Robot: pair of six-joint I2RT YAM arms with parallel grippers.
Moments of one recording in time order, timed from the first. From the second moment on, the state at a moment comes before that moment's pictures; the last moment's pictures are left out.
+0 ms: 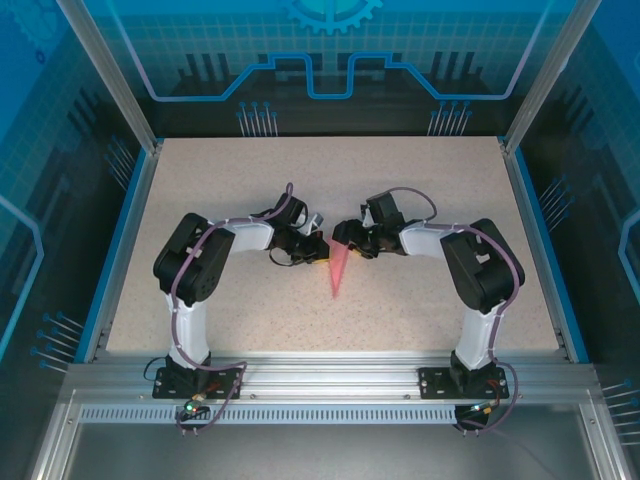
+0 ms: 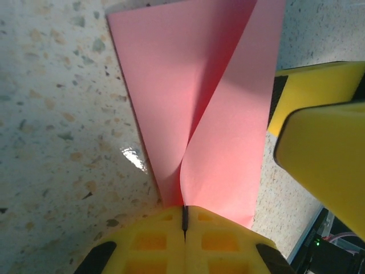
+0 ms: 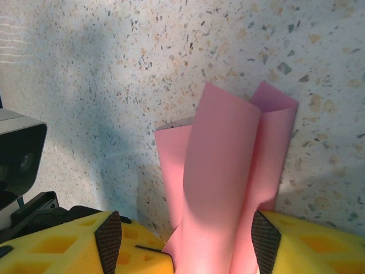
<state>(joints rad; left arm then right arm) -0.43 2.00 1.13 -0.20 0.67 -0.61 0.44 1.89 1.01 -0.03 -0.43 0.85</state>
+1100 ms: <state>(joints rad) -0.43 2.03 1.15 -0.21 0.68 -0.58 0.44 1.79 1.04 -0.11 -0.42 0.75</state>
